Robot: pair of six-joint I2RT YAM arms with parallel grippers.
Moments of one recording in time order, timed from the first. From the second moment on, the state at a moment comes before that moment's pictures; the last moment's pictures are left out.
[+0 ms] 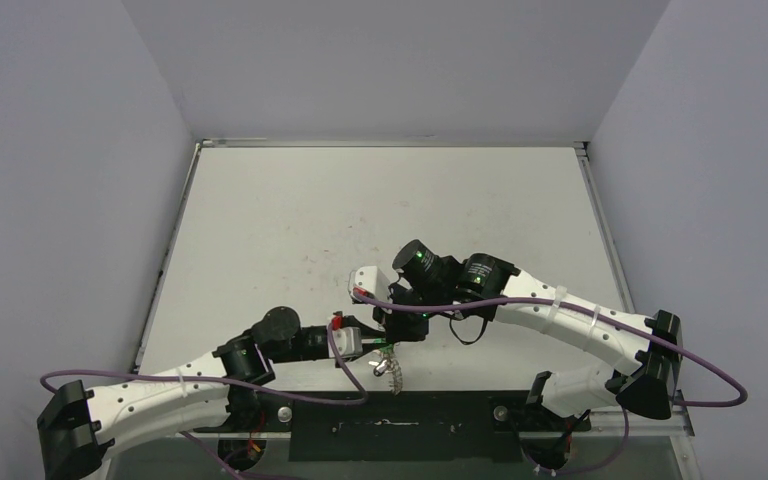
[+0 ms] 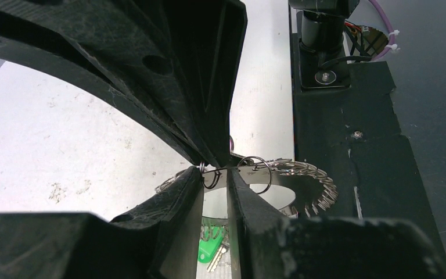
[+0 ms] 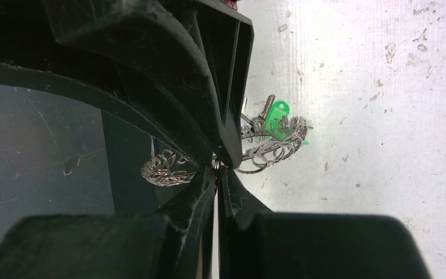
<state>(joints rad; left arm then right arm) -1.08 0.71 0.31 0.30 0.36 0.22 1.07 1.34 1.23 -0.84 -0.40 -0.25</state>
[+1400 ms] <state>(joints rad) -1.08 0.59 0.11 0.64 0.33 0.13 1.00 0.88 0.74 -0.34 -0.56 -0.43</state>
